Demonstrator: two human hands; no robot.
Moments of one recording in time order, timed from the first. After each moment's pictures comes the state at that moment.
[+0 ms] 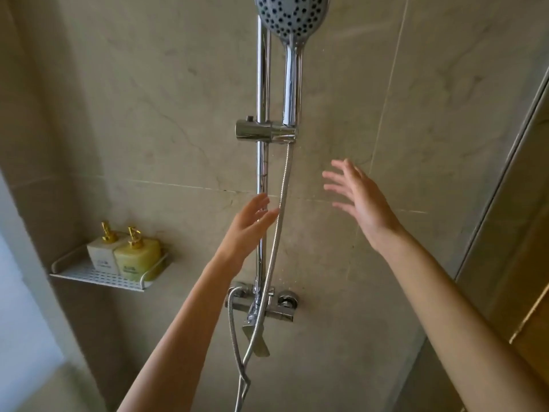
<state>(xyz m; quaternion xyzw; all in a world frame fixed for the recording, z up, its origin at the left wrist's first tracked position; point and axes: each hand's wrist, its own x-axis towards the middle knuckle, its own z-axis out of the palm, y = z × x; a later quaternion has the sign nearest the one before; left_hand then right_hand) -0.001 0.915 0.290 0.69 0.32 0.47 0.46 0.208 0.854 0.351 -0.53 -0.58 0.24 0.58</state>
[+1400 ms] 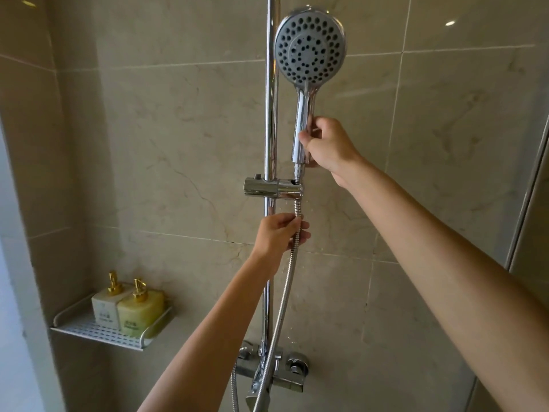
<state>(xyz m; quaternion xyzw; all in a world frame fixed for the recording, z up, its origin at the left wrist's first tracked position) 0.058 0.967 0.355 0.60 0.26 0.54 0.53 0.169 0.948 0.511 -0.50 -0.64 0.06 0.58</state>
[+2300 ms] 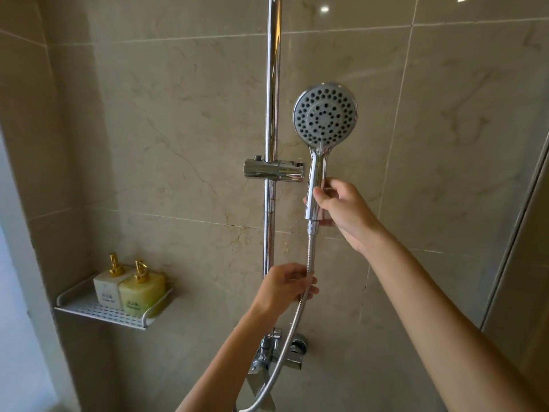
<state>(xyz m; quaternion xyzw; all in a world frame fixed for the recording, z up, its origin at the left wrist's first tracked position) 0.050 0.922 0.257 0.65 0.32 0.42 0.54 0.189 0.908 0.391 -0.52 -0.59 0.24 0.57</state>
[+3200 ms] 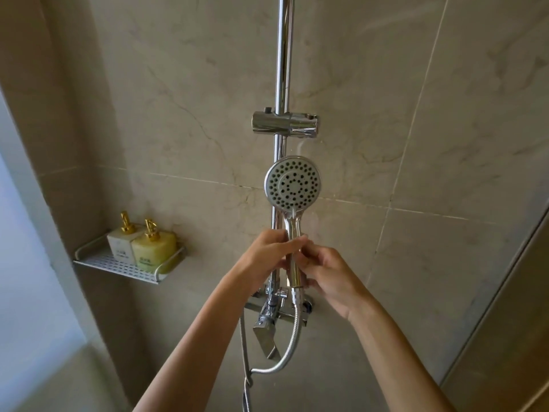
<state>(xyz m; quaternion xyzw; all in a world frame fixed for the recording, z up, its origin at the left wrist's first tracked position) 0.013 0.912 0.265 0.65 0.33 0.39 0.56 0.162 0.875 0.231 -0.43 -0.57 0.49 0.50</state>
